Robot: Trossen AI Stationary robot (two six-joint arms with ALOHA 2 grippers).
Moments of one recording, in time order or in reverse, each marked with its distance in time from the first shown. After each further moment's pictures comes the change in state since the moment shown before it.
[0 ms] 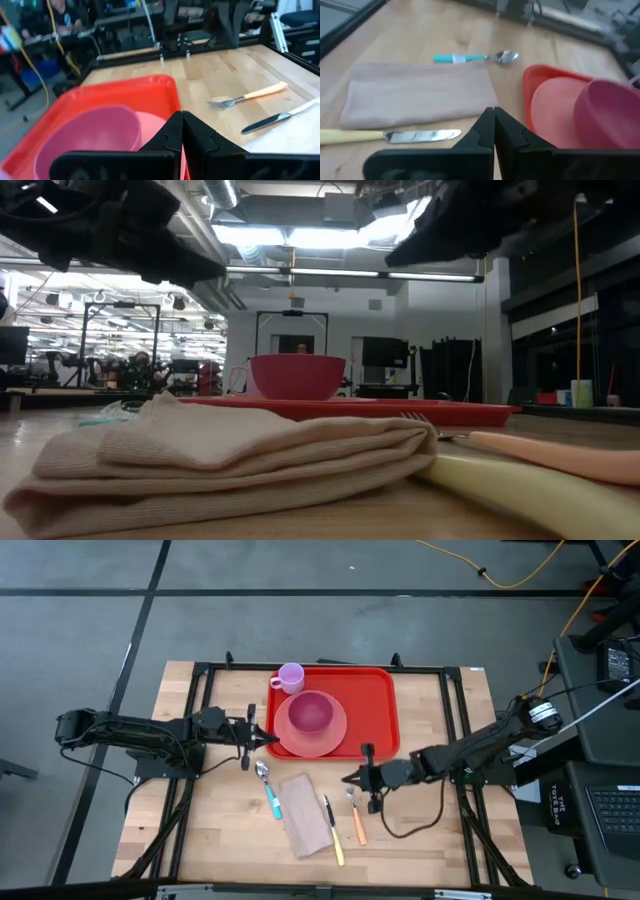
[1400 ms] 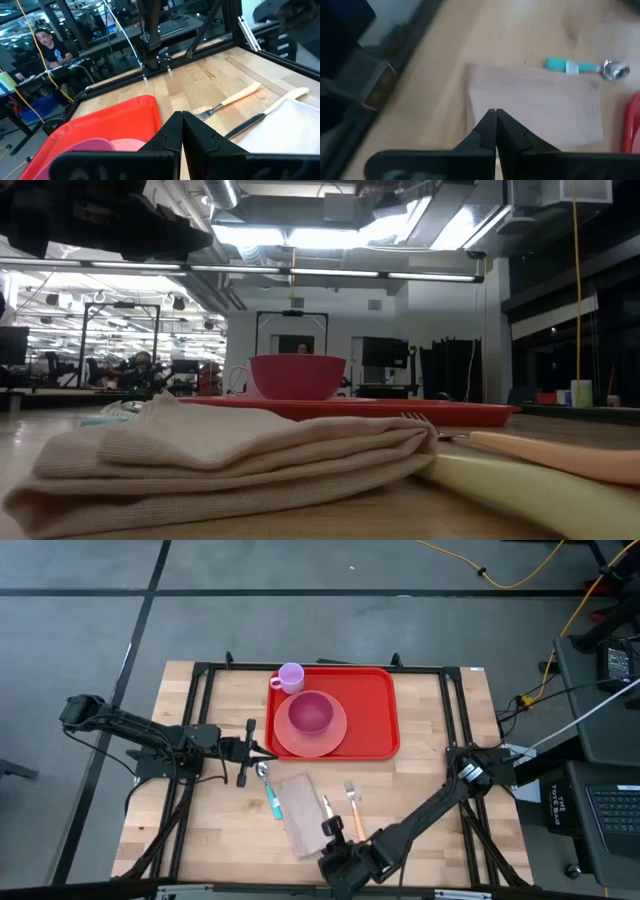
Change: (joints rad) left arm -0.280 0.000 0.000 0.054 -0.202 0.121; right arm 0.316 0.758 1.126 -0.927 0.123 0.182
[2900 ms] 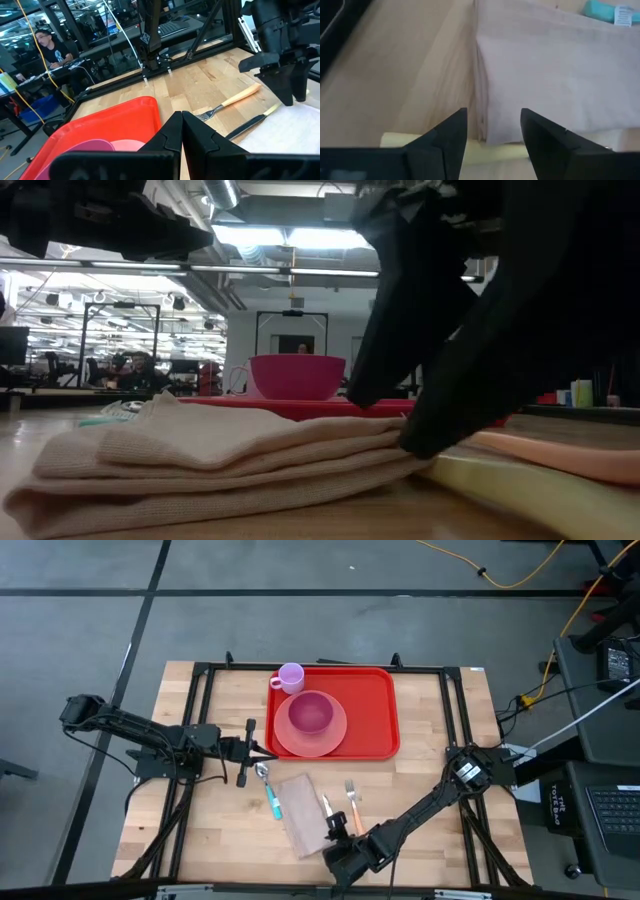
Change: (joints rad) left arm 0.000 0.000 0.000 0.002 0.000 -0.001; right arm -0.016 0.004 -0.306 0.276 -0.018 0.017
